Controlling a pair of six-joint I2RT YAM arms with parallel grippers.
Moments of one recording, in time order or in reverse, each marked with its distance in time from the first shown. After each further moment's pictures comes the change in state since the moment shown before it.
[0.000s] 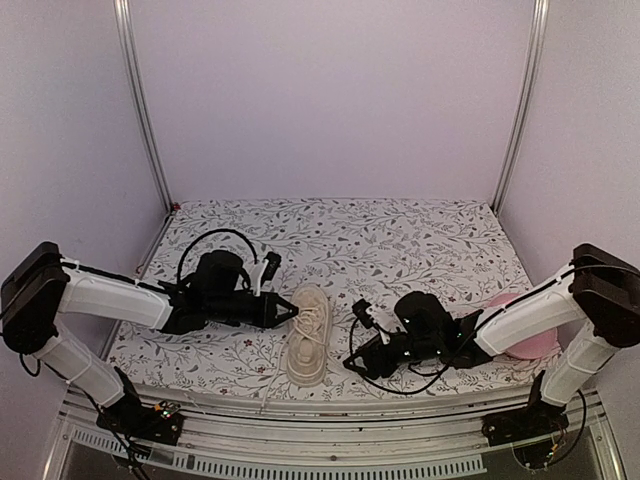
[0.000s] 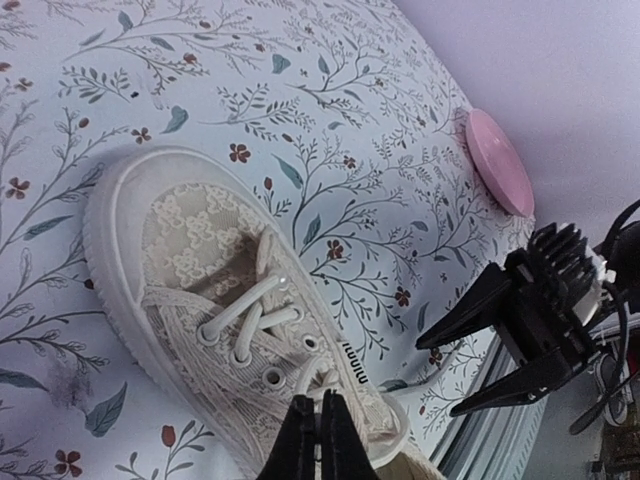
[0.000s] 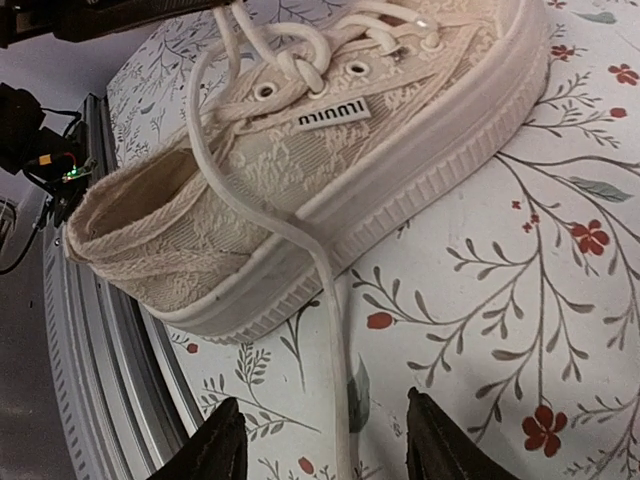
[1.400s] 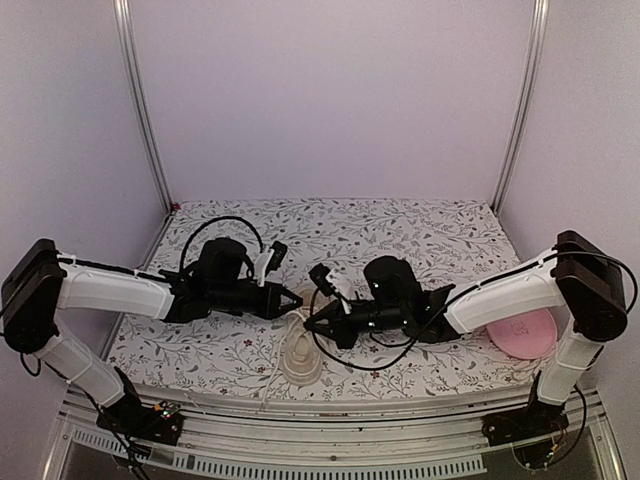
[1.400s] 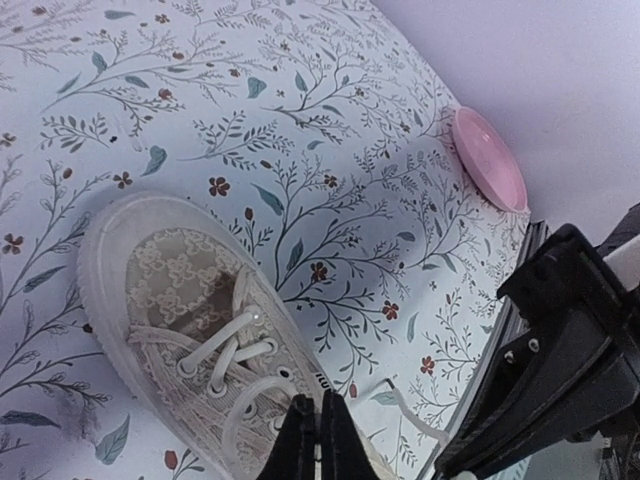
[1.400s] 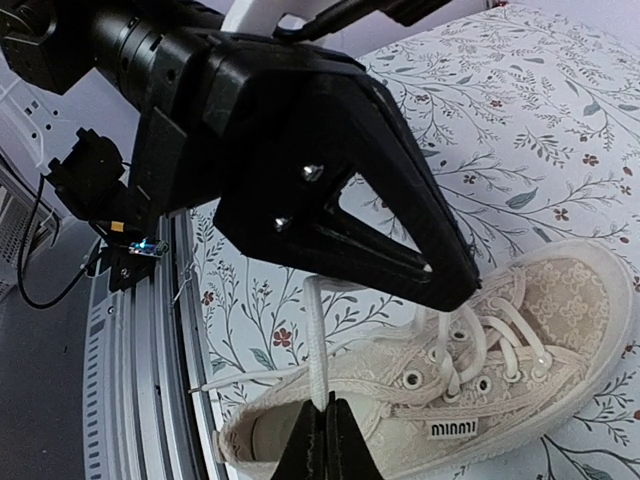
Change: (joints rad) left arm 0.011 0.006 0.089 -0.079 0.028 0.075; right arm 0.008 0.145 0.312 0.066 -0.101 -0.182
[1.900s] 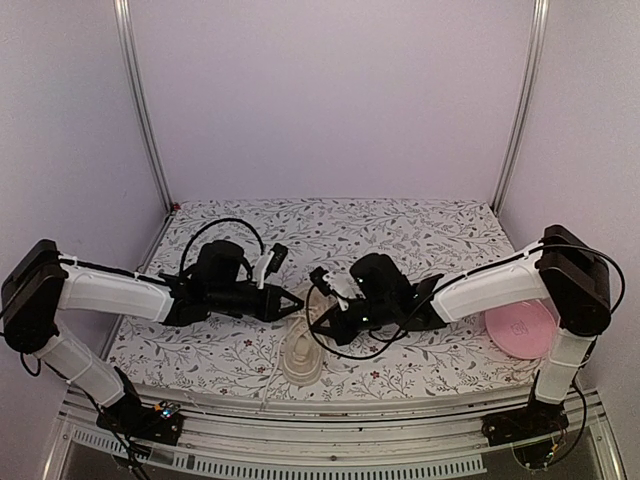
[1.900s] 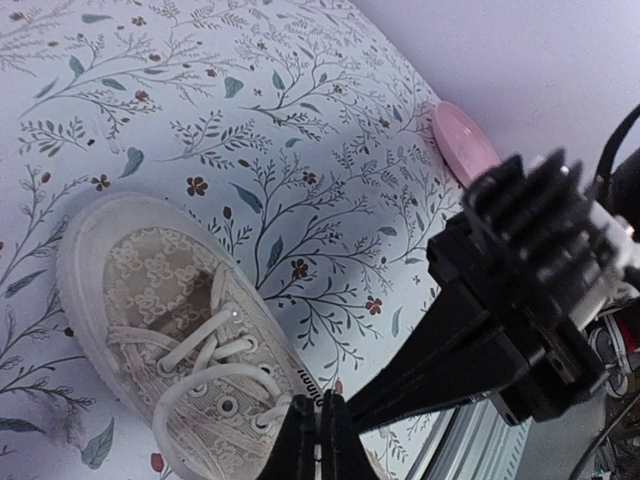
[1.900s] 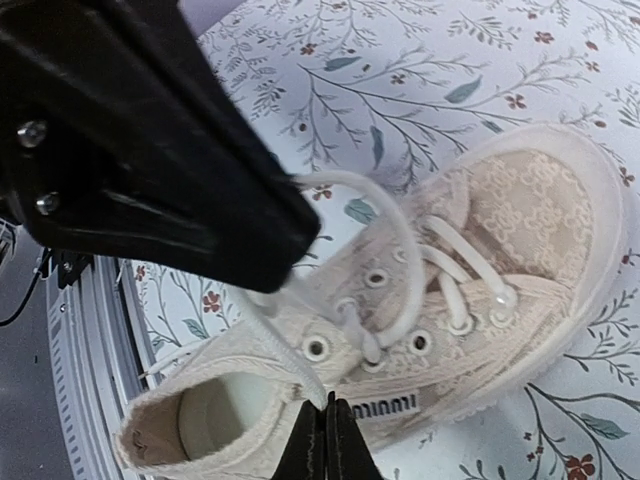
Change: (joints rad) left arm 0.003 0.000 -0.022 0.047 0.047 0.008; right arm -0.028 0.099 0.133 -0.238 0.031 0.079
